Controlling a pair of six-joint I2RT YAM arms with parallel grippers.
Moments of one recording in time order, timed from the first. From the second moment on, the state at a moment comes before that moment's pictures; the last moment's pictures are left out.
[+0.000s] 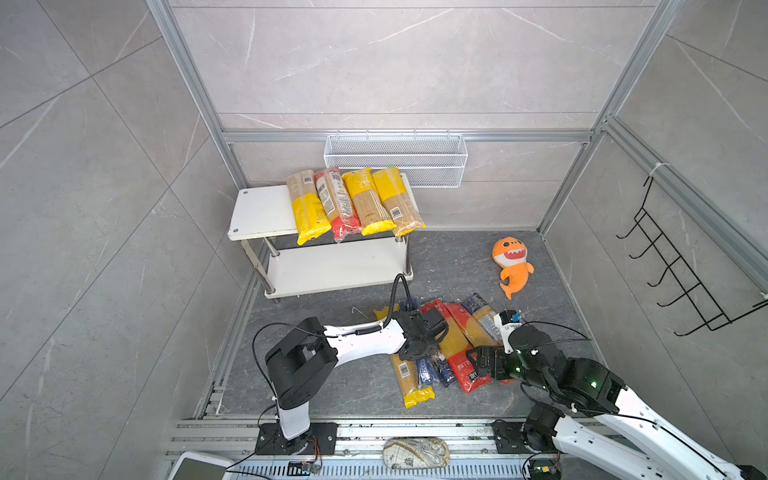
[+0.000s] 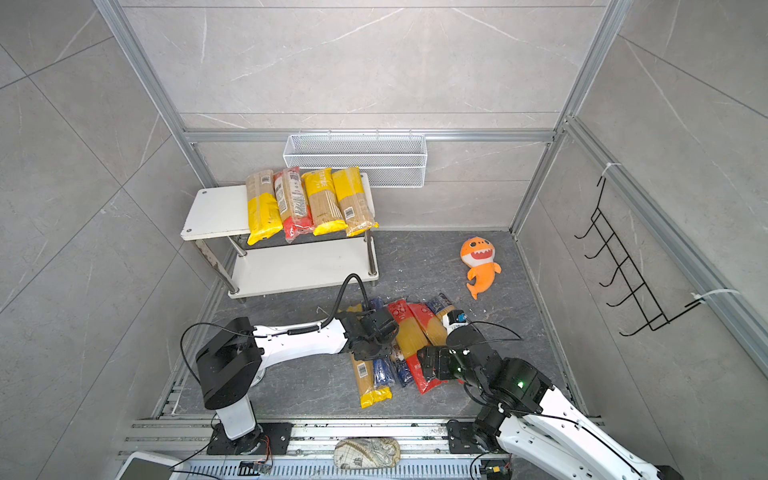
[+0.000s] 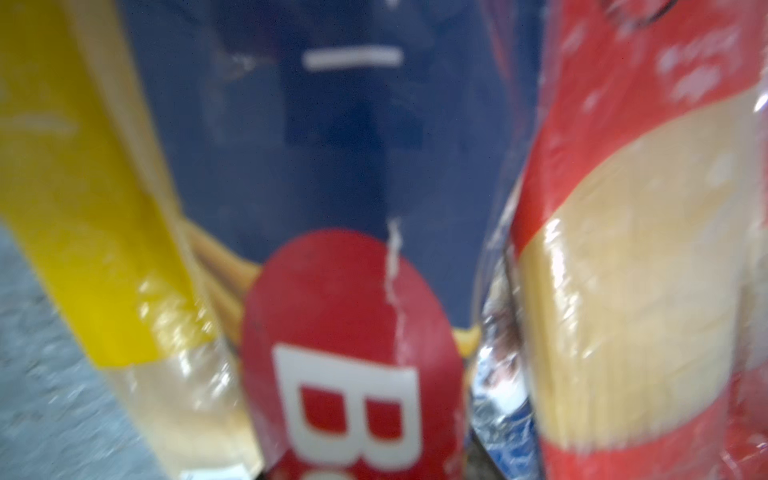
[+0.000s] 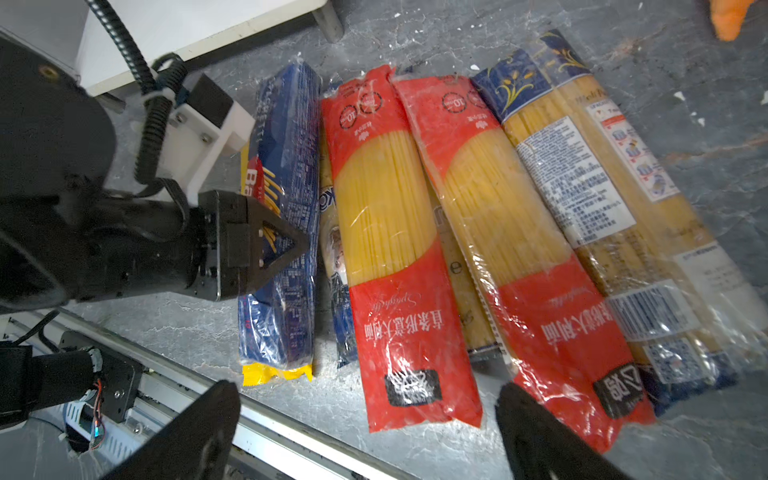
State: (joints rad) left arm -1.08 1.78 1.19 -0.65 -0.09 -1.12; right arm 0.81 0.64 0.76 -0.93 0.11 0.66
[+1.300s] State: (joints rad) left arm -0.55 1.46 2.33 -1.60 -0.36 -0.63; right arm 0.82 1.47 1.70 -0.61 -0.28 0.51
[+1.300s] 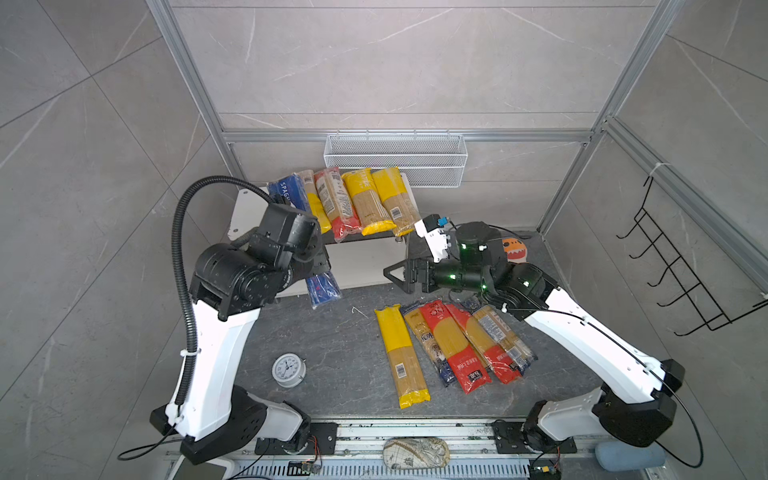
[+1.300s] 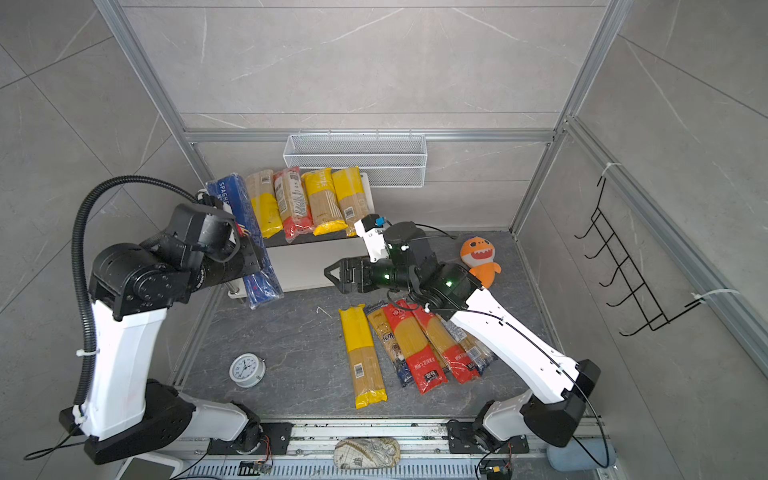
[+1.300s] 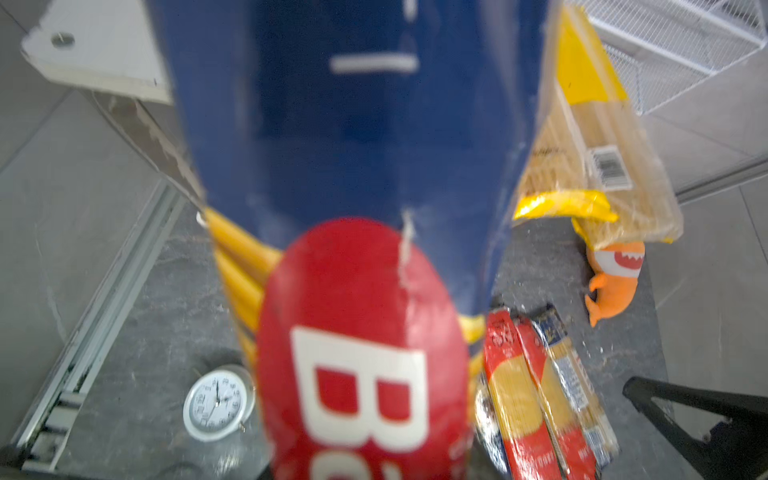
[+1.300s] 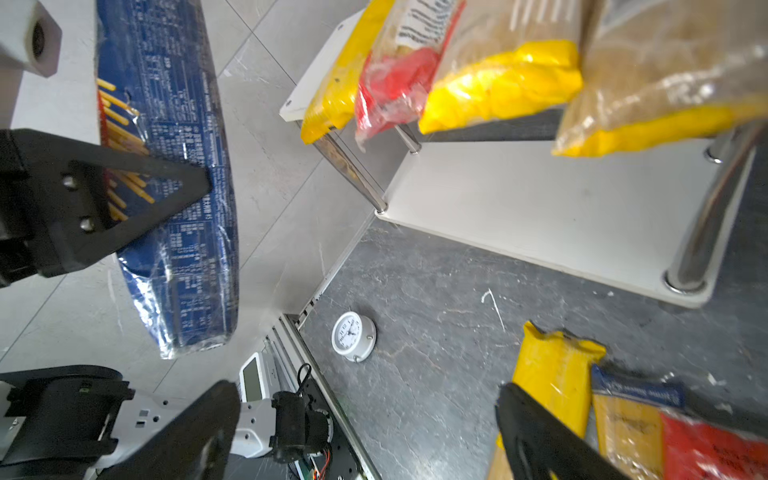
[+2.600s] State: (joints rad) left arm 0.17 1.91 2.64 -1.44 0.15 -0.28; right arm 0.78 1.61 1.76 -0.71 -0.20 0.42
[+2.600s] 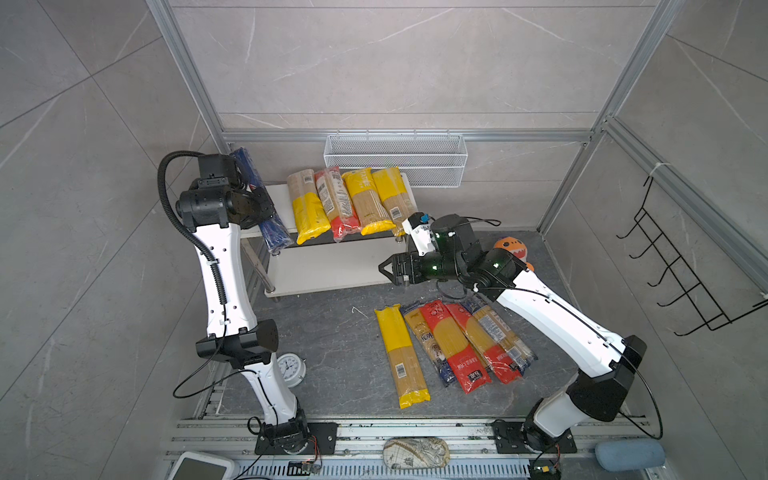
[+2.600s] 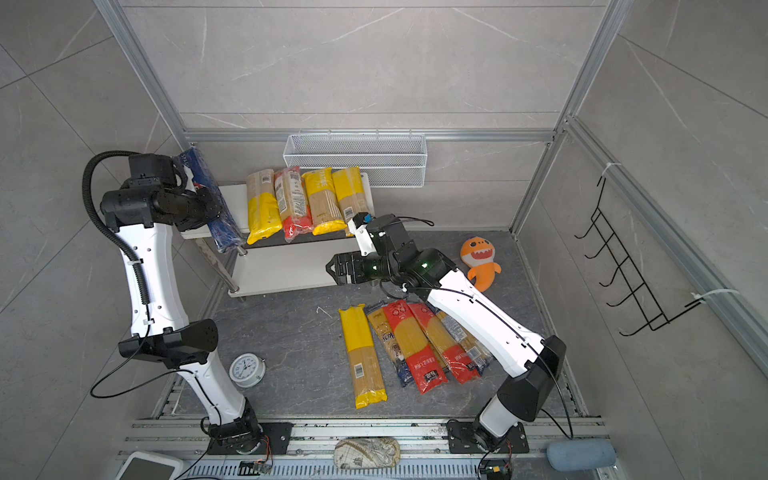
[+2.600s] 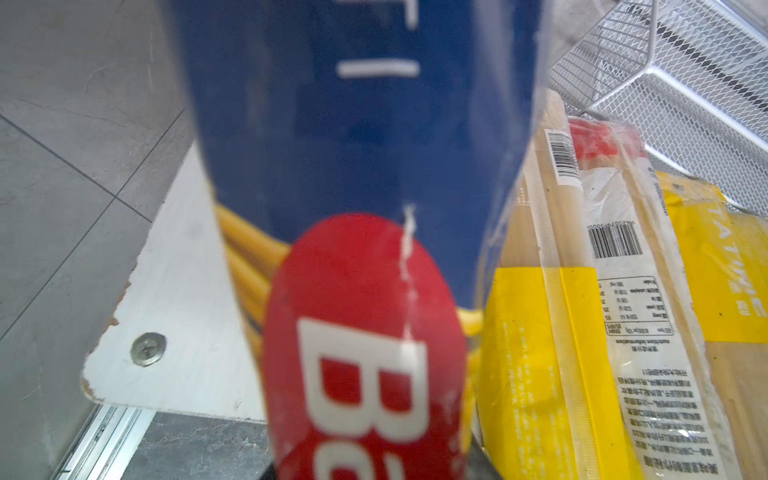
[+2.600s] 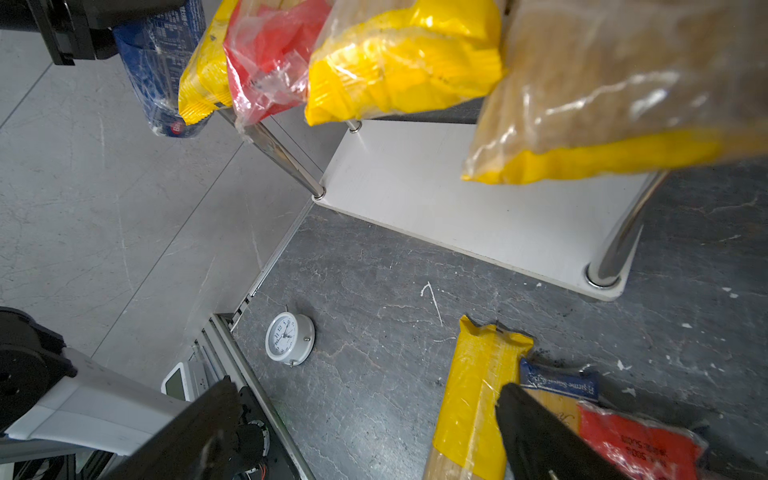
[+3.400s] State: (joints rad) left arm 0.17 1.96 2.64 -1.25 0.22 -0.27; right arm 0.71 1.61 1.67 -0.67 -0.24 0.43
